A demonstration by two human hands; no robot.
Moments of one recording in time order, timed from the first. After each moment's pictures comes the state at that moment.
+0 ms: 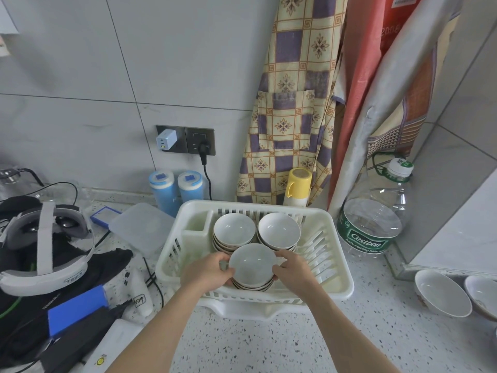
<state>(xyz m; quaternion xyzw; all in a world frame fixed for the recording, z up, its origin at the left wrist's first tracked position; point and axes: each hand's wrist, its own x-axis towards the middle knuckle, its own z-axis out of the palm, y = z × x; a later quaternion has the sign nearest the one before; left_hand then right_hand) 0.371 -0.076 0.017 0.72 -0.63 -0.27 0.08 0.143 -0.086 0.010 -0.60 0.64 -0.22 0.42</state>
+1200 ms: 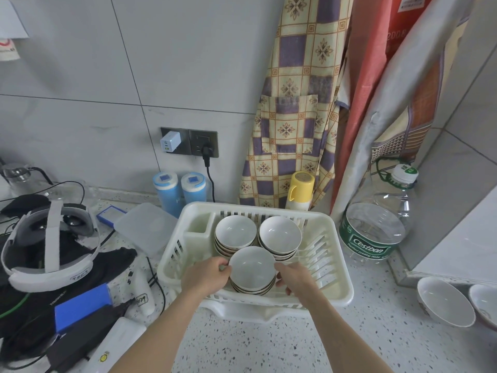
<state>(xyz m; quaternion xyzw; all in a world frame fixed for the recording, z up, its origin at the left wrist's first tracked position) 0.369 -0.076 0.012 0.73 -0.64 -0.24 0.08 0.143 -0.091 0.015 -0.48 0.71 -0.20 0.48</state>
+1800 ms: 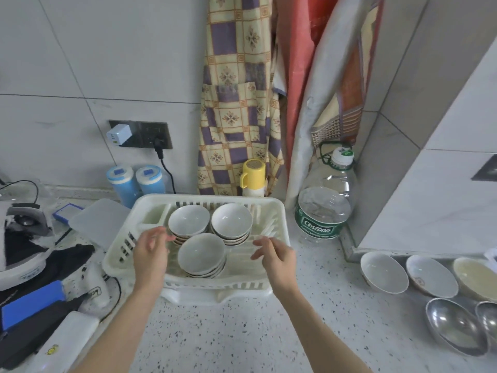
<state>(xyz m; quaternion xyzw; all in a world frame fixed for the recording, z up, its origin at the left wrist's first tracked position) 0.319 -0.044 0.057 0.65 -0.33 -0.30 0.61 0.082 -0.043 0.048 -0.46 0.54 -0.53 0.47</state>
